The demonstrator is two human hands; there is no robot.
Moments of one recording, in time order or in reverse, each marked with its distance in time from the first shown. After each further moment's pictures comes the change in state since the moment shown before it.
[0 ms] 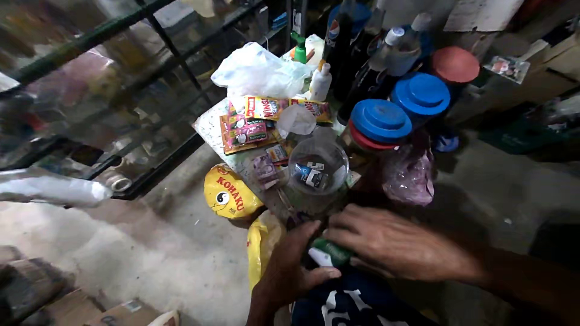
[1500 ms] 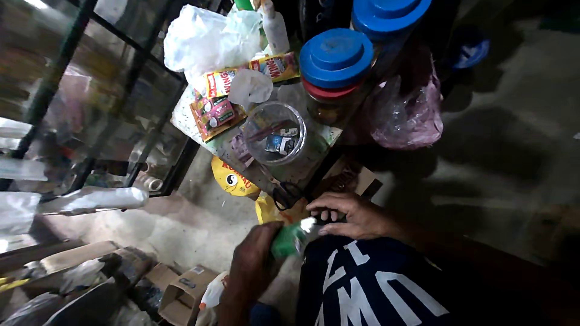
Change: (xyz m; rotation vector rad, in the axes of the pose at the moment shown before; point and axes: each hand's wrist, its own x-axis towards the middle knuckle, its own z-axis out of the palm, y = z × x) left_hand -0.015 0.072 0.002 0.596 -0.197 -0.132; right_hand -0.071 0.026 0.120 0.902 0.448 0.141
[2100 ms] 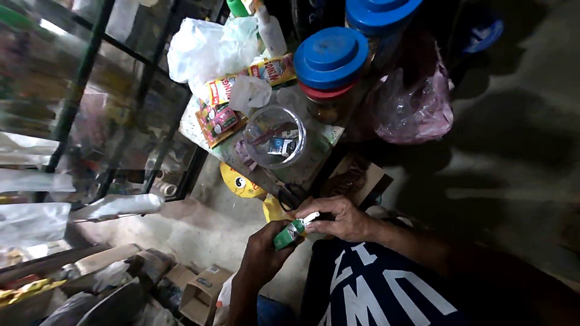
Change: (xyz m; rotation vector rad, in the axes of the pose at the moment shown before) left_hand 0.018 -0.014 0.014 -0.279 -0.073 -0.068; right_hand 0.019 0.002 0.035 0.395 0.262 -0.132
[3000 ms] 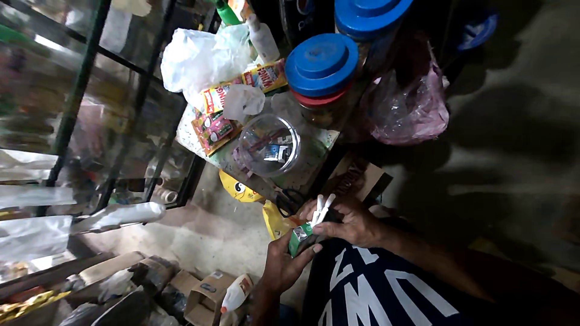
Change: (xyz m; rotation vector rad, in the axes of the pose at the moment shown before) left_hand 0.003 0.007 0.044 -0.416 -0.008 -0.154; right_hand -0.007 -0.008 -0.014 0.052 0.108 0.011
